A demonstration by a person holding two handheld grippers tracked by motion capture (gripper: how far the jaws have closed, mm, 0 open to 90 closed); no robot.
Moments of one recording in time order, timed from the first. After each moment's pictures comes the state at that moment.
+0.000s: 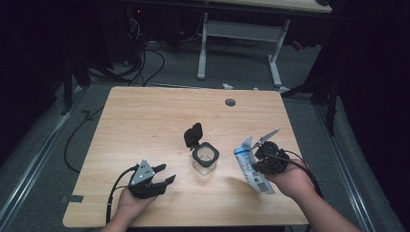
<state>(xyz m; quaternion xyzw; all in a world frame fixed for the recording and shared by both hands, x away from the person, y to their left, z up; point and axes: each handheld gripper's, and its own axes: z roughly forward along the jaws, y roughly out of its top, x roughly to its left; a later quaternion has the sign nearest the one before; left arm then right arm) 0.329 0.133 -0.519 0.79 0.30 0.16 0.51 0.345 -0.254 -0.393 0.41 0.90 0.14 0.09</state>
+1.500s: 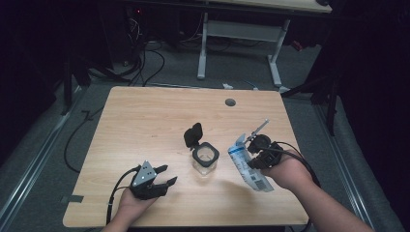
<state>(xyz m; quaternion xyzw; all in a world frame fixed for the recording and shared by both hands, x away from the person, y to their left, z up) 0.327 0.129 -0.520 0.80 0.29 0.15 0.51 0.357 -0.231 -0.370 0.38 0.92 0.11 0.06</state>
